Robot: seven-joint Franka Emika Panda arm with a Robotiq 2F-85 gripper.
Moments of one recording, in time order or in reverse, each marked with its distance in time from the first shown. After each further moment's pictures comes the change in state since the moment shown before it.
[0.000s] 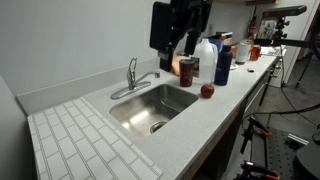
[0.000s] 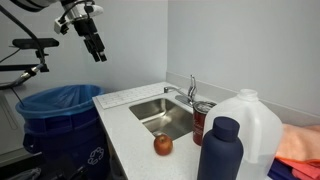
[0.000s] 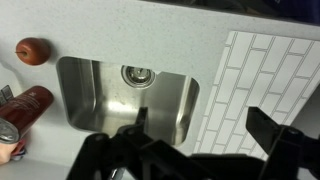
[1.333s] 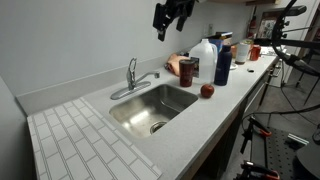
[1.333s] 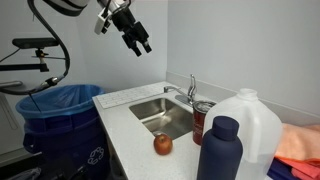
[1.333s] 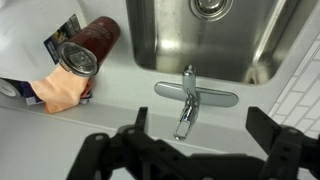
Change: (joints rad) arm -0.080 0.024 -0.231 -0.027 -0.326 0.194 -0.047
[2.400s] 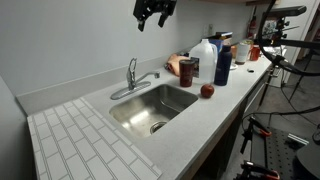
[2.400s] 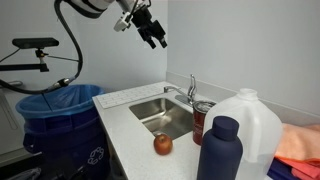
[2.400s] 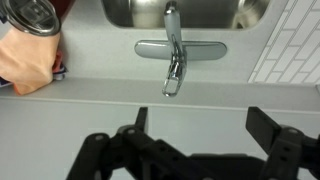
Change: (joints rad) arm -0.038 0.139 -0.049 0.112 -0.011 0.219 0.028
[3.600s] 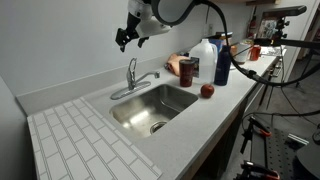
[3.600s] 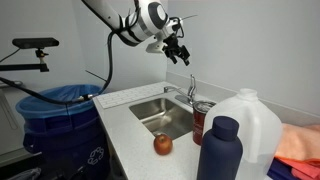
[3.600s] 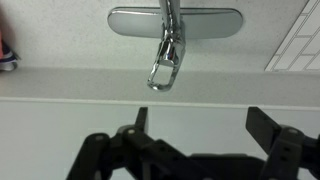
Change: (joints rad) arm 0.090 0.430 -0.178 0.275 -0.089 0.209 0.010
